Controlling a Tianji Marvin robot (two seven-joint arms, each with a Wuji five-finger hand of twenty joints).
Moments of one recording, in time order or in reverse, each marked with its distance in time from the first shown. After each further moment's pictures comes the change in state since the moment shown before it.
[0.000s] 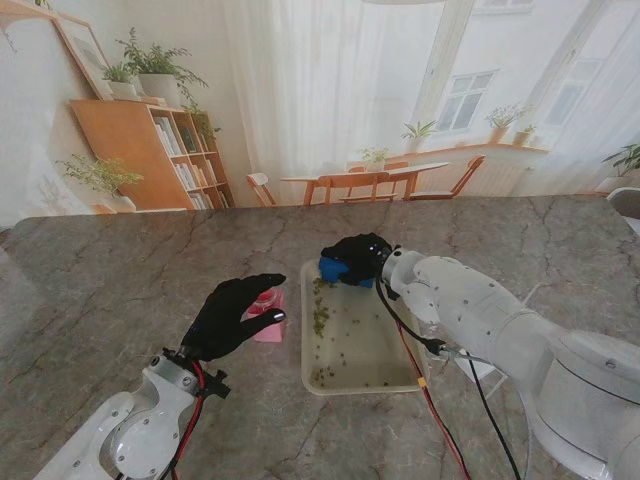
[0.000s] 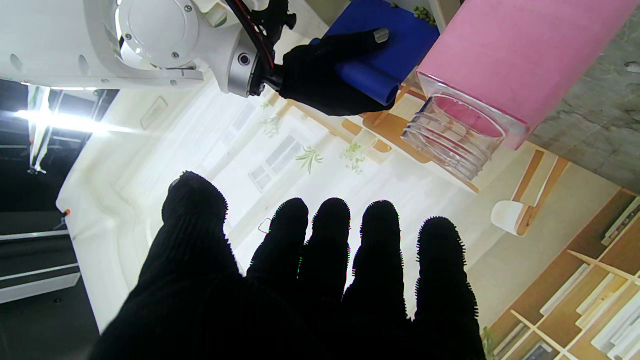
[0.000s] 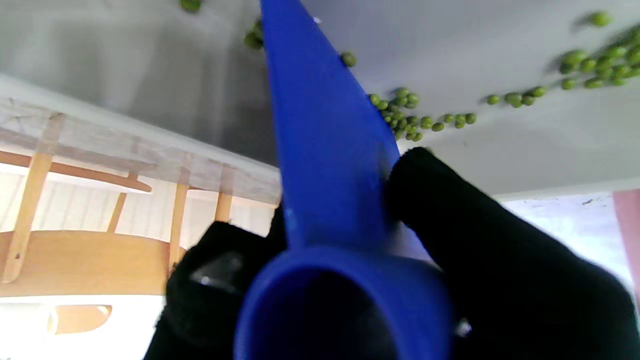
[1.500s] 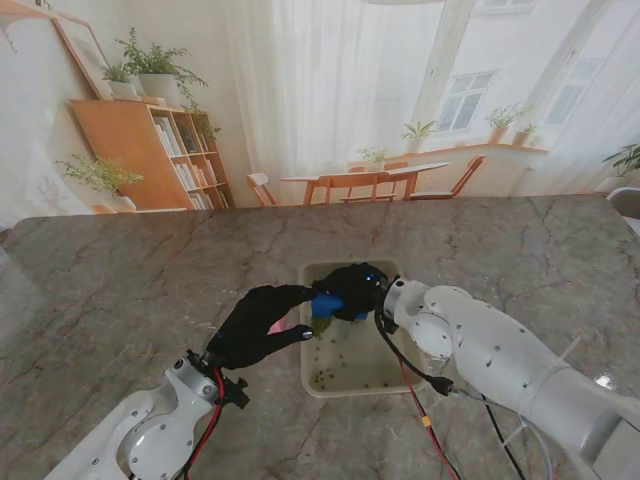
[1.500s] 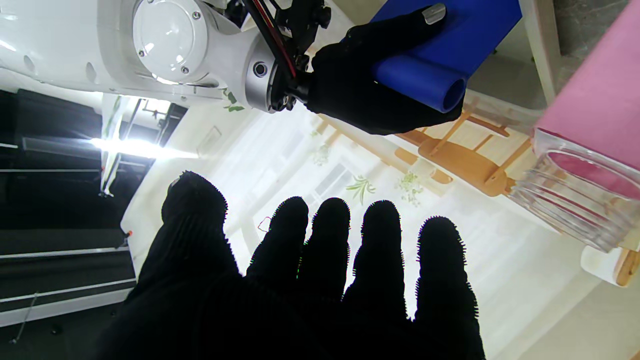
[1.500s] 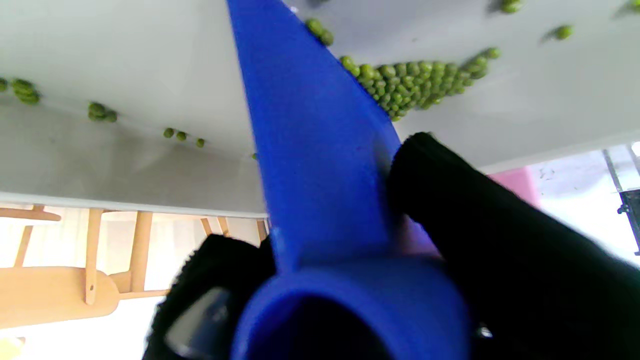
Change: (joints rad) left arm -0.042 0.011 0.091 0.008 0.039 -0.073 -0.014; right arm -0.262 0.178 0.309 -0.441 -0.143 -0.052 0.170; left_hand 0.000 0.000 0.000 0.000 0.010 0.000 0.001 0.000 0.000 0.000 0.000 0.000 0.000 0.007 0.000 0.000 0.001 0.004 0.001 0.000; right_hand -0.041 -0.138 0.120 0.000 0.106 -0.035 0.001 -0.016 0.086 -0.016 -0.013 0.000 0.061 -0.010 0.033 0.053 0.048 -0.010 0.083 0.084
